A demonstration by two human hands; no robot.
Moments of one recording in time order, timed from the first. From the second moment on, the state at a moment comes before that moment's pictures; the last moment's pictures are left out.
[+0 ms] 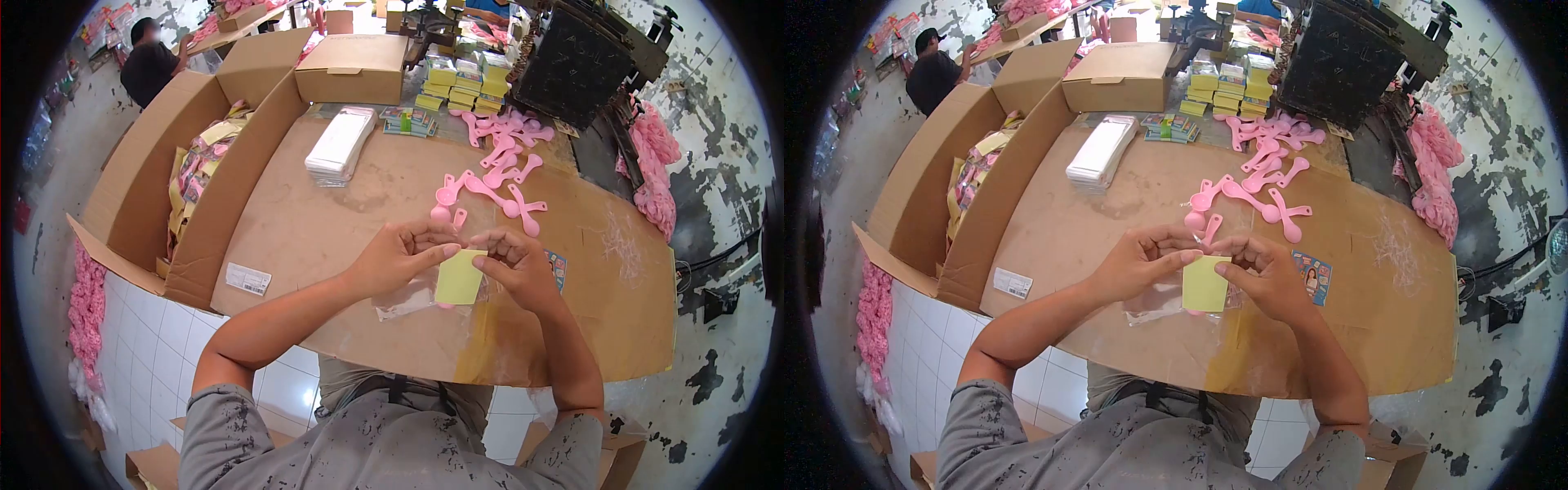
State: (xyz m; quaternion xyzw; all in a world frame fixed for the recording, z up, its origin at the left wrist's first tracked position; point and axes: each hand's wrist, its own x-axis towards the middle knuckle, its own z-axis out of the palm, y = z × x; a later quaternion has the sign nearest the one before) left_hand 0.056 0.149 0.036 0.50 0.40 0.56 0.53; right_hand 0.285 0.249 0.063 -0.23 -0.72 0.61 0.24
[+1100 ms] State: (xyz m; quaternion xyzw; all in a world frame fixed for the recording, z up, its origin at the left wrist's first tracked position) left_hand 0.052 0.150 0.034 0.53 0.44 0.51 0.52; right_hand 0.304 0.265 0.042 -0.20 -0.78 0.51 0.29
